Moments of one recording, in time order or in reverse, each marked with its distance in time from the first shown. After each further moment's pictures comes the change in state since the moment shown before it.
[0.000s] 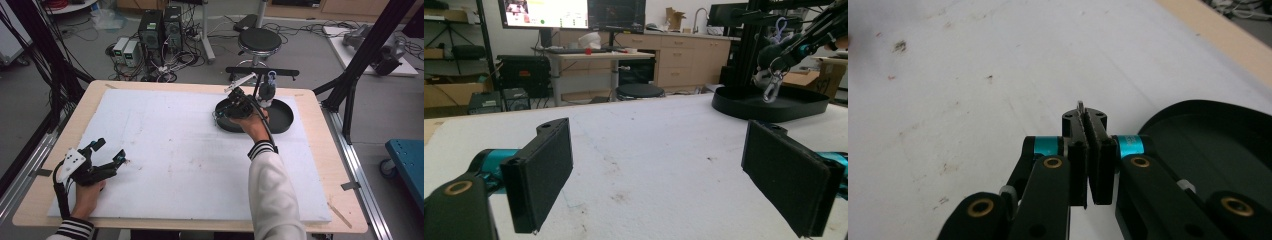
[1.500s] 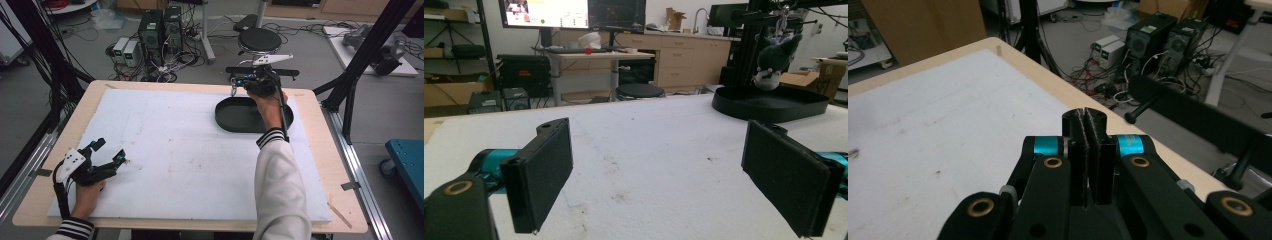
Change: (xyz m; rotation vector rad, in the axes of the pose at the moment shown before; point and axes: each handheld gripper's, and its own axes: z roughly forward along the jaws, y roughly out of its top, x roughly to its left) left arm 0.000 0.000 0.000 0.001 0.001 -0.003; right arm -0.026 0.020 -0.072 -0.335 -0.216 0.037
